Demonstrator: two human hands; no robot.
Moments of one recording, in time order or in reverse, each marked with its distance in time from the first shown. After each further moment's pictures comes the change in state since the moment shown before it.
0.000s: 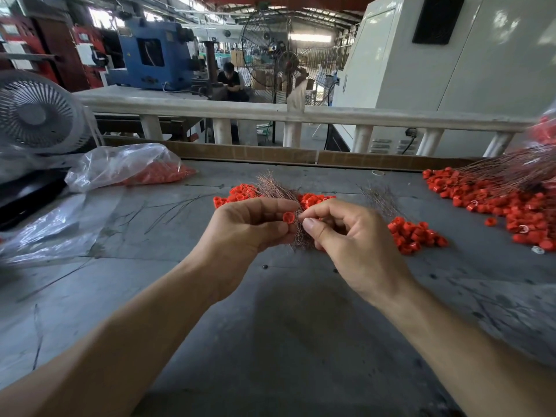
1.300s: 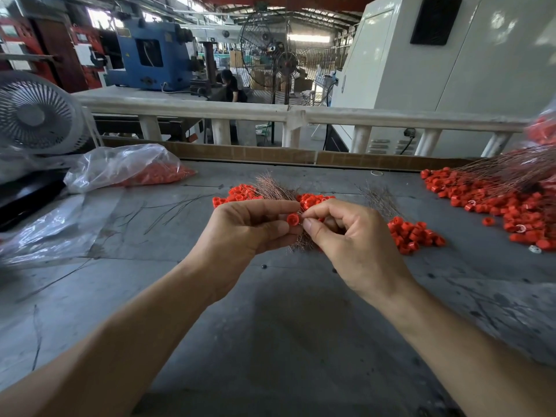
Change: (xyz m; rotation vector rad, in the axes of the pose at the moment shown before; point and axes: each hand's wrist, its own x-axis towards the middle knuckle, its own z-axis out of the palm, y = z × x) left_hand -0.004 0.003 -0.002 0.000 -0.045 0.011; right_hand 0.000 0.000 0.000 -0.004 0.001 -0.007
